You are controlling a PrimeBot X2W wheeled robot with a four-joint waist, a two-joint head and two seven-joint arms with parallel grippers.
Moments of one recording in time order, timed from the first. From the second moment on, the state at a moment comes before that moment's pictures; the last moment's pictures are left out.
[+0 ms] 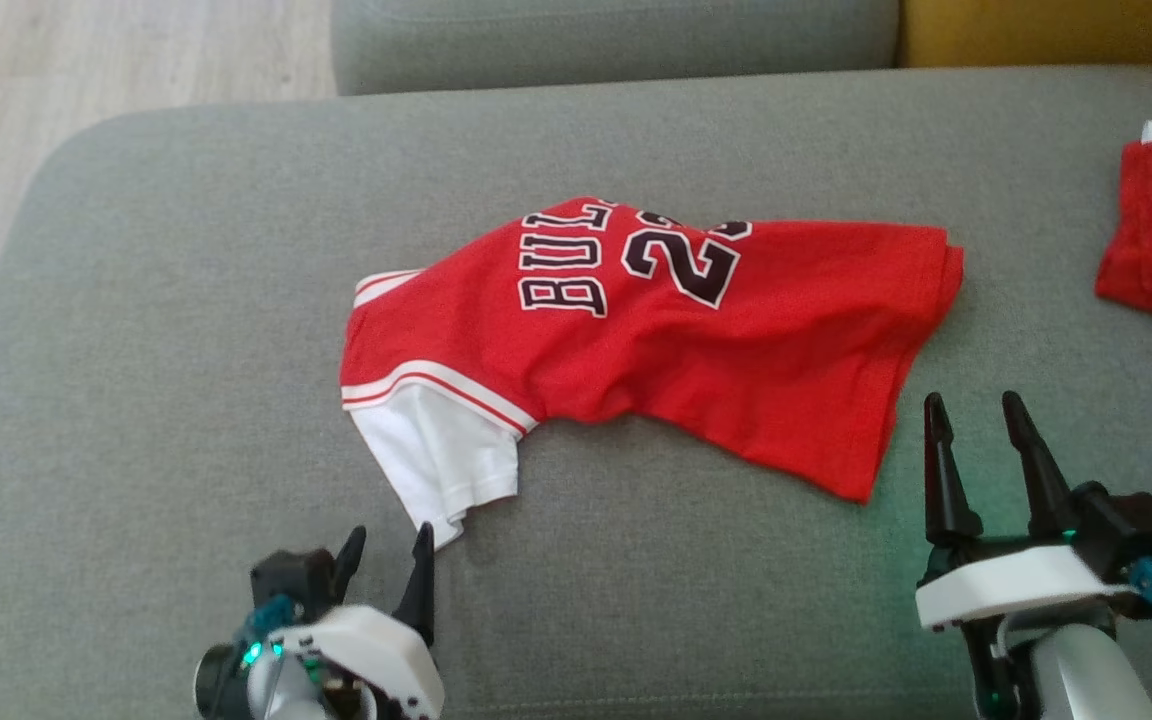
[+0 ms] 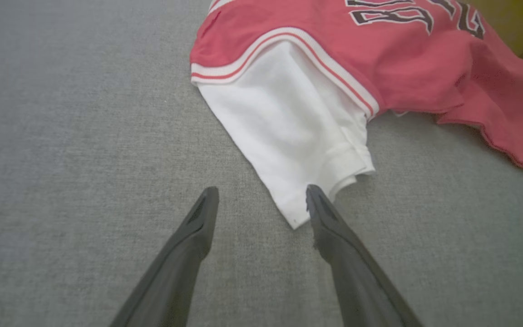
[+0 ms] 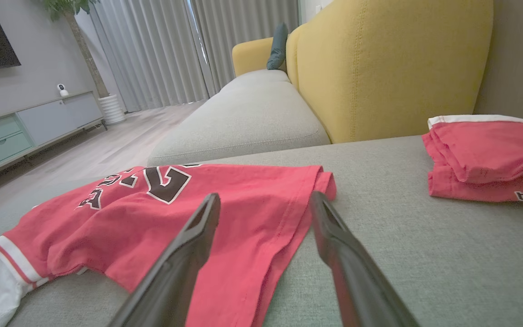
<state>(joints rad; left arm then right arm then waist) -0.04 0.06 -0.34 0.46 -0.32 0.07 -0.18 -0.04 -0.05 0.00 0.29 0.17 0.12 -0.25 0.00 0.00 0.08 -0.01</state>
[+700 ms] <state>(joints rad) -0.18 0.05 -0.42 0.59 -0.45 0.07 -0.12 -0.07 -0.05 0.00 0.29 0.17 0.12 -0.25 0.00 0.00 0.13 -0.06</state>
